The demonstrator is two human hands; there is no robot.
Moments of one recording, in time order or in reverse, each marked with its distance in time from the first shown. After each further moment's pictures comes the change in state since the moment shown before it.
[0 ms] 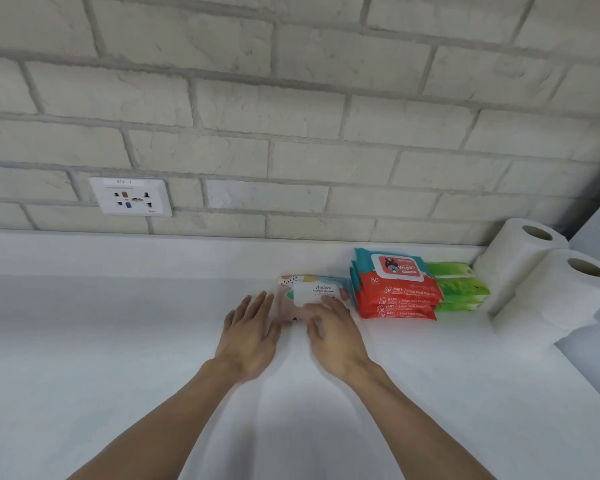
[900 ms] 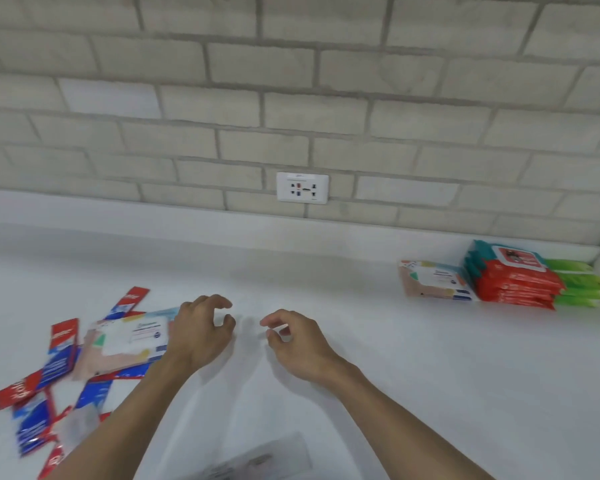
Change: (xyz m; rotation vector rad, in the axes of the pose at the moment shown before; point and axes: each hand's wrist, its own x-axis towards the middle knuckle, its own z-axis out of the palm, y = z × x) left_hand -0.199 -0.219 -0.171 -0.032 0.353 -0.297; right_hand -0.094 -0.293 0.091 0.489 -0.376 -0.061
